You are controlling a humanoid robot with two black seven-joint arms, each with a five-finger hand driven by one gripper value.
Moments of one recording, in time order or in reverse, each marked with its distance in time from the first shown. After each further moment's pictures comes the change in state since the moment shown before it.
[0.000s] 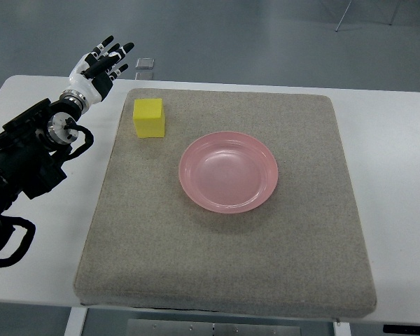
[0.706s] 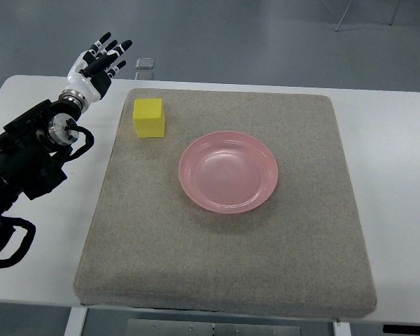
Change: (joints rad) left arm 0.003 0.000 0.002 -0.001 0.002 0.000 -0.041; right arm 0.000 0.000 0.000 0.000 0.000 0.000 0.000
